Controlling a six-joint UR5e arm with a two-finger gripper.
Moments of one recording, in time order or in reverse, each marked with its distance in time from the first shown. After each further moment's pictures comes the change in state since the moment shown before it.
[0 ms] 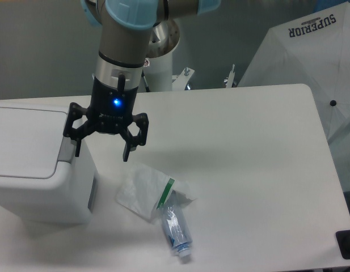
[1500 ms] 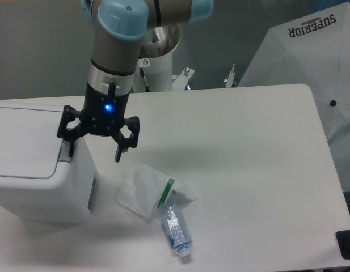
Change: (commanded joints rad) arm -0.020 0.000 -0.045 0.002 0.012 0.015
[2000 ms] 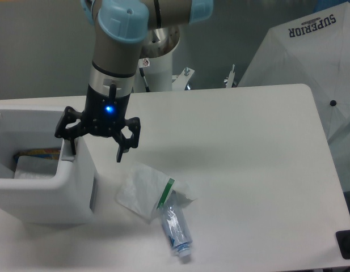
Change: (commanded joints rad) arm 0.003 0.011 0.029 0.002 -0.002 0.003
